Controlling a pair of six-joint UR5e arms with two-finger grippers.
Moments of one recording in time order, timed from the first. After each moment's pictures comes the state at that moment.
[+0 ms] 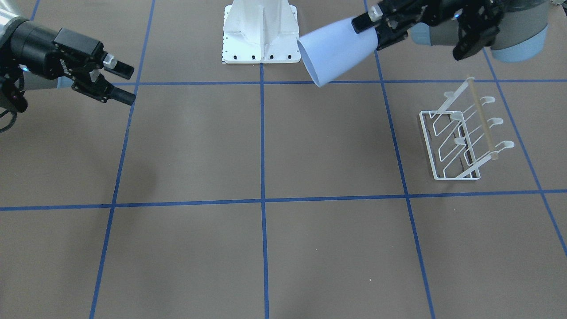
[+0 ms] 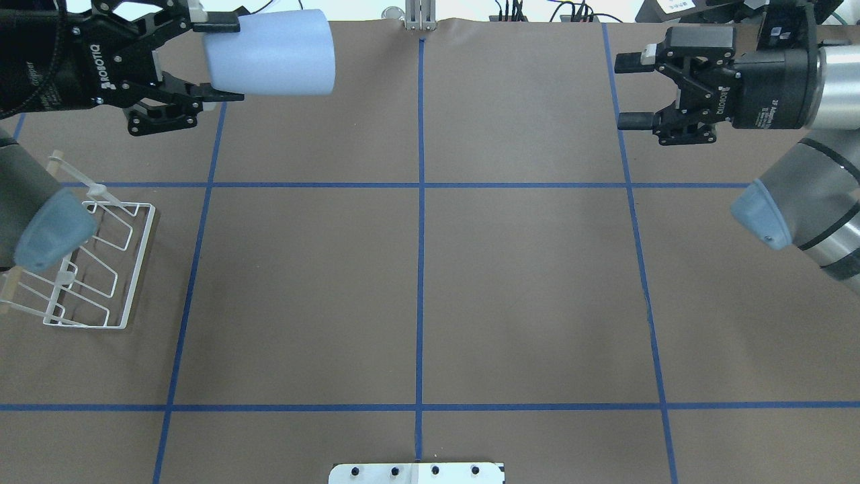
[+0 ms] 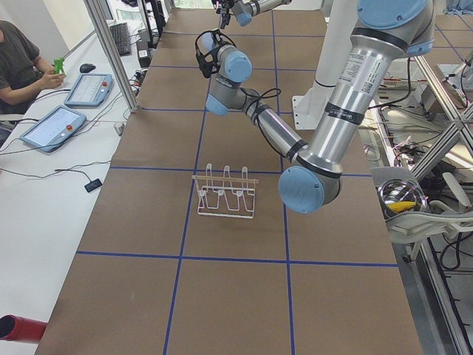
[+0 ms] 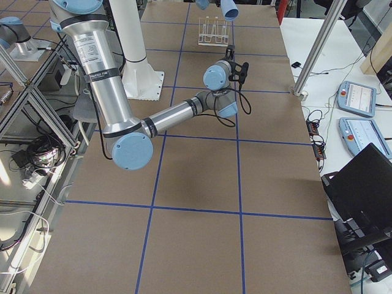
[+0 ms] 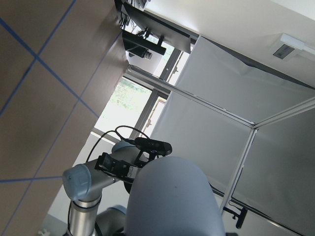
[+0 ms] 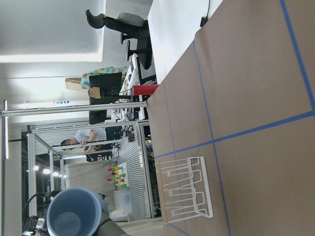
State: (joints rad) left arm -1.00 -1.92 -1.86 -2.93 -2.16 -2.22; right arm 1.05 -1.27 1.65 0.03 2.26 2.03
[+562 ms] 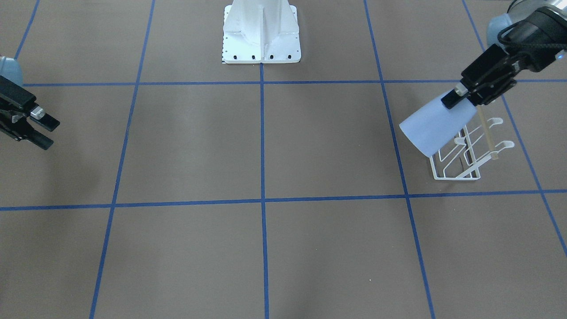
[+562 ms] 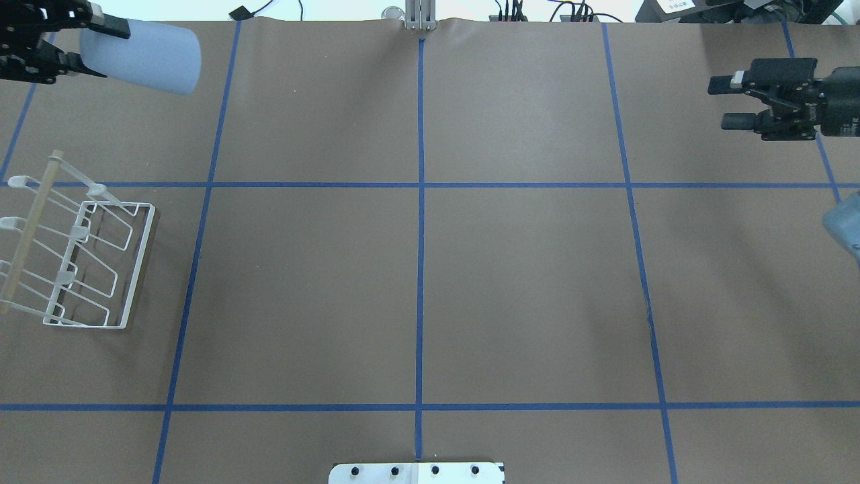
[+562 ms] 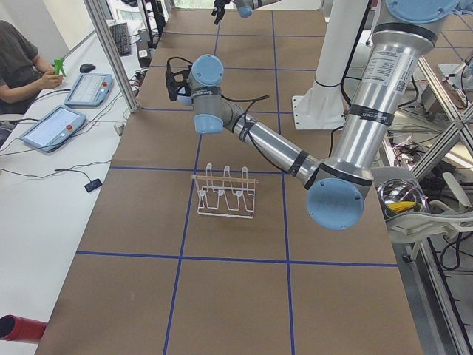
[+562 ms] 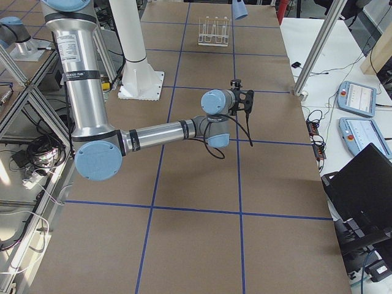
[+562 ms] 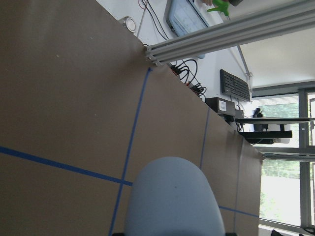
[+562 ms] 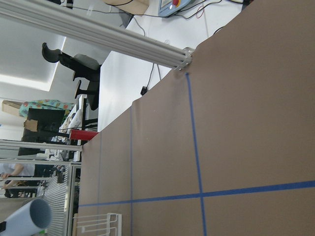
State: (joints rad) left arm -1.26 -1.86 -1.81 -2.43 -2.48 -1.52; right arm 1.18 -1.46 1.61 -0.11 2.29 1.61
